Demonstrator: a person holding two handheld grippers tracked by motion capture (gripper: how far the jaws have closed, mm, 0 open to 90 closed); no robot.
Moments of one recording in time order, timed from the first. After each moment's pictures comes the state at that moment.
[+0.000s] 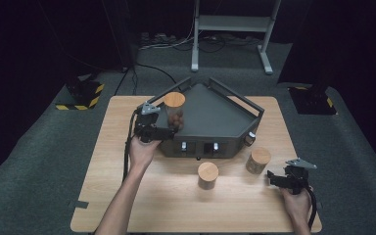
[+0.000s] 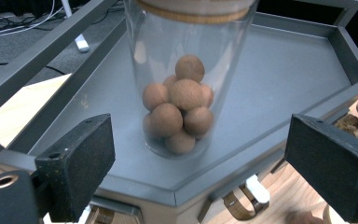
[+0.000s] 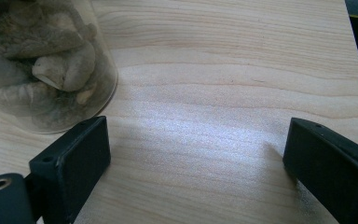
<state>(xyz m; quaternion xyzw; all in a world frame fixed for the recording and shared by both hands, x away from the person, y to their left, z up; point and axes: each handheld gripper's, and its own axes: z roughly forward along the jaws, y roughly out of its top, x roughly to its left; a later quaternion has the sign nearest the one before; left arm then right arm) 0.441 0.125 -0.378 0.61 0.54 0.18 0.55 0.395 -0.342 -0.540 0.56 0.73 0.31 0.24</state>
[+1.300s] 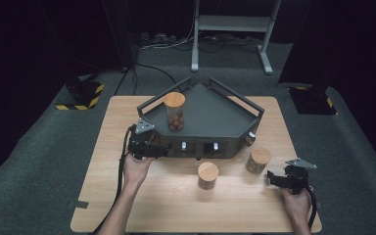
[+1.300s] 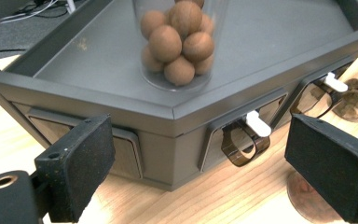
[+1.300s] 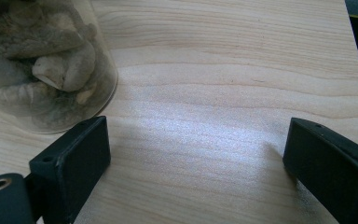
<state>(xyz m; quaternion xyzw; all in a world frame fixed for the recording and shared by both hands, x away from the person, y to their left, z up) 0.408 0.137 -0.411 0.62 0.55 0.19 0.53 0.395 -0.342 -0.540 0.56 0.73 0.31 0.24</state>
